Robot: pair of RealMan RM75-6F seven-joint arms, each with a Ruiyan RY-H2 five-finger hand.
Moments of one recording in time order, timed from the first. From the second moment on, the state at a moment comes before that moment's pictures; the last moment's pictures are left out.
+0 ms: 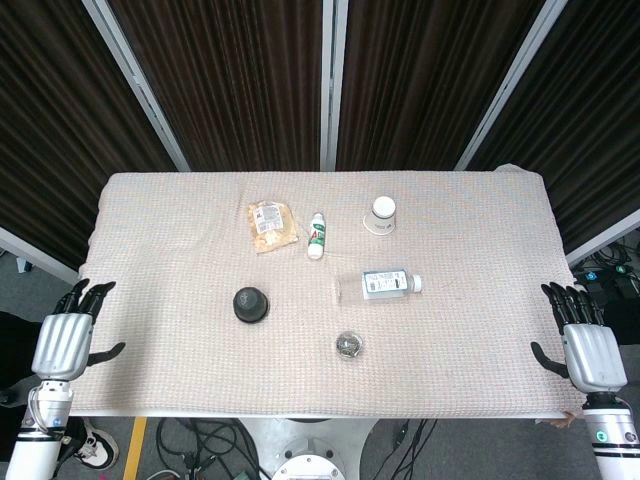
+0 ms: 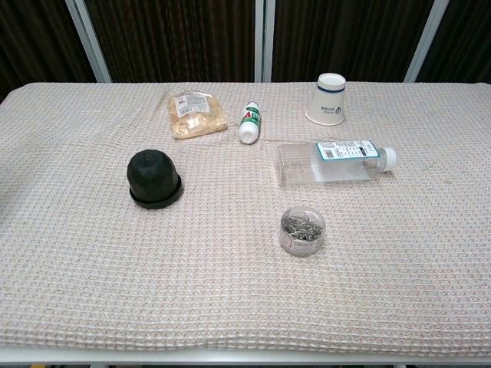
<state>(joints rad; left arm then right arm) -0.15 -1.26 -0.07 -1.67 1.43 1.45 0.23 0.11 -1.13 0.07 -1.60 -1.46 1.41 -0.02</state>
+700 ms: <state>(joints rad) -0.20 -1.36 -0.11 -1.57 1.47 1.45 0.03 0.12 -1.13 0.07 -1.62 -1.46 1.40 -0.01</state>
